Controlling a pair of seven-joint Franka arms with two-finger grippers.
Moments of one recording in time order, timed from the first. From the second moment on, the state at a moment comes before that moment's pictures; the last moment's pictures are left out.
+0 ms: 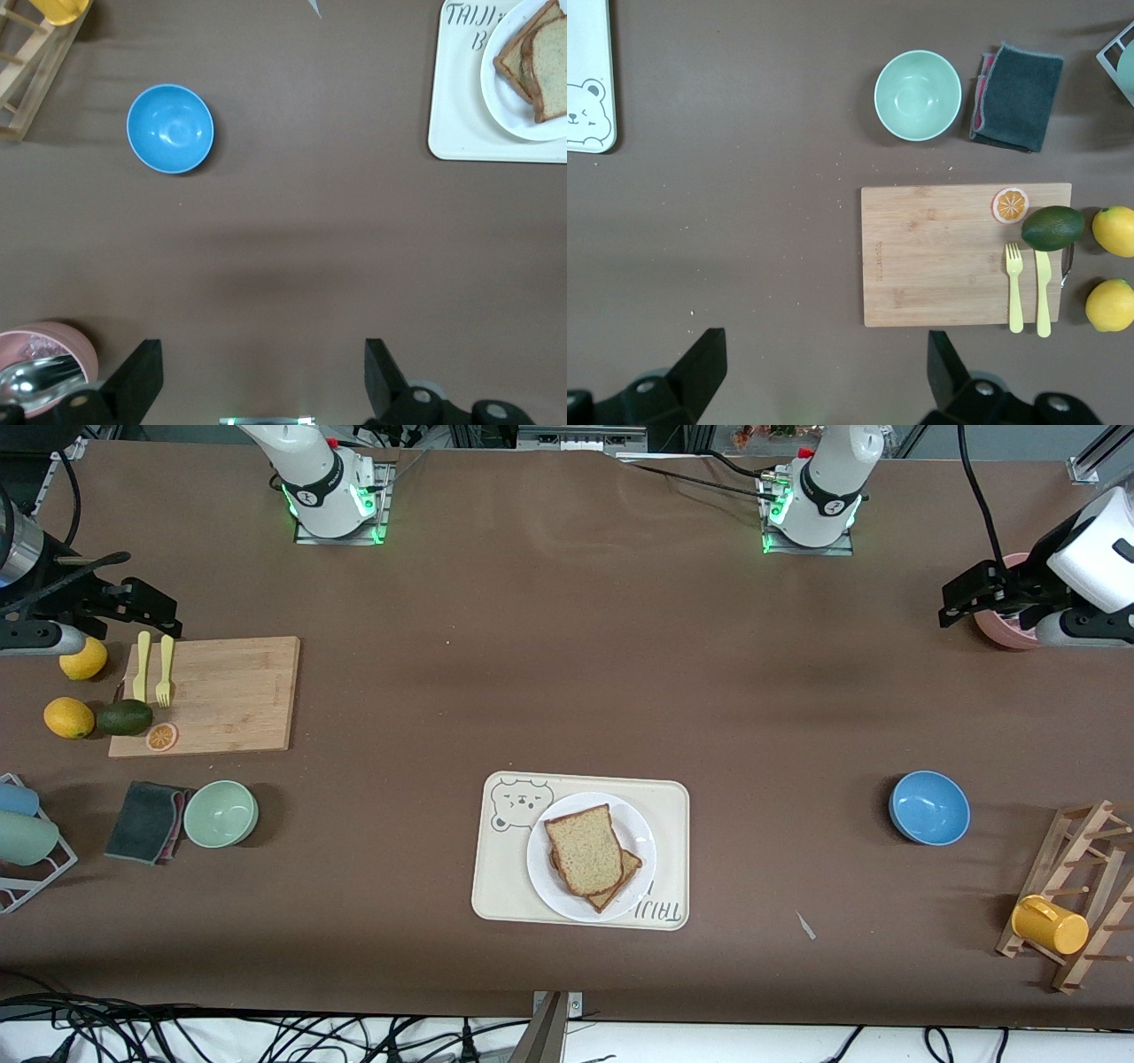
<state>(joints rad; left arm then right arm) -0.07 0.02 0.00 -1.51 -0.02 1.45 -0.06 0.03 -0.04 -0.01 -1.71 0.00 1.61 -0.01</state>
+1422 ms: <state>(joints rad) -0.07 0.04 0.00 -1.53 -0.02 1.50 -0.06 0.03 -0.04 -0.02 -1.71 0.00 1.61 -0.01</state>
